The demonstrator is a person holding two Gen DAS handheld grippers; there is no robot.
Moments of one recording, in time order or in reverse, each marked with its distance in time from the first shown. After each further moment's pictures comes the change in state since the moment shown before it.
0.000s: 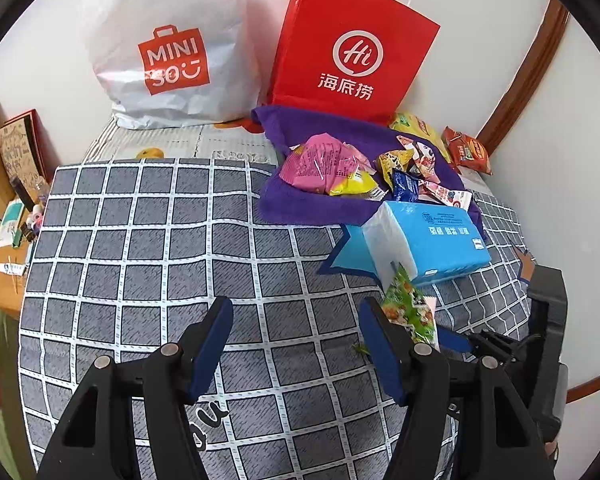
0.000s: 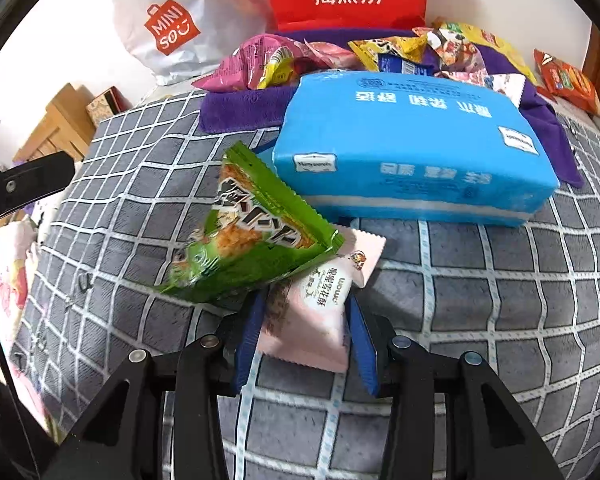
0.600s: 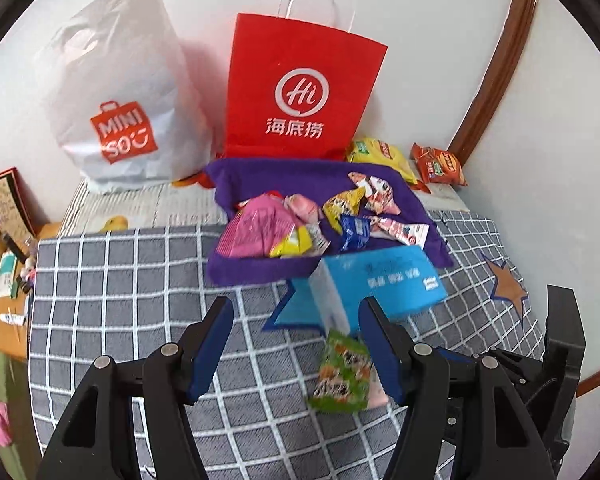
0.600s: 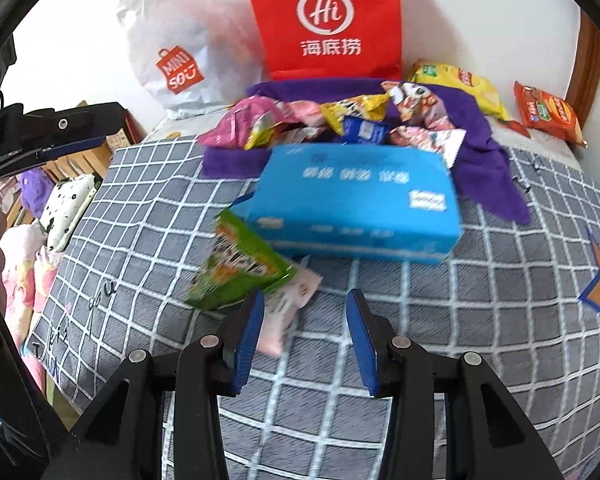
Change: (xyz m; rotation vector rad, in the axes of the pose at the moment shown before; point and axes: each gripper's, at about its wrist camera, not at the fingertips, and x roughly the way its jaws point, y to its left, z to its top) left arm -0.020 -0.058 0.042 0.091 -0.060 -0.015; right arm -0.067 -0.029 0.006 -0.033 -0.072 0.024
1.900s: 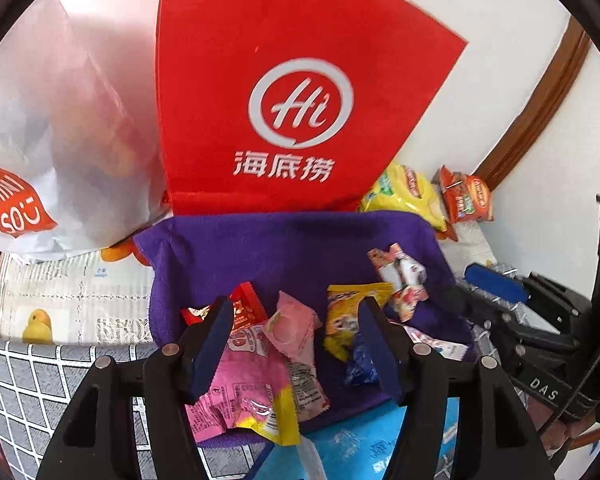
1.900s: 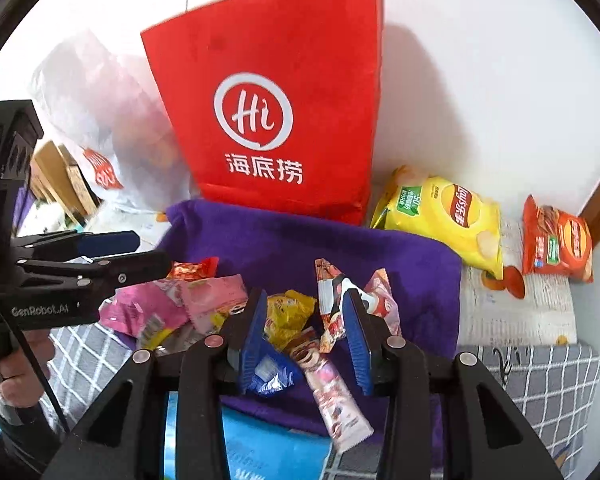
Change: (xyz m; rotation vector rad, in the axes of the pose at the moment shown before) left arm 0.146 -0.011 0.135 -0.034 0.074 -0.060; right arm 0.044 -0.086 0.215 -0.087 -0.095 -0.042
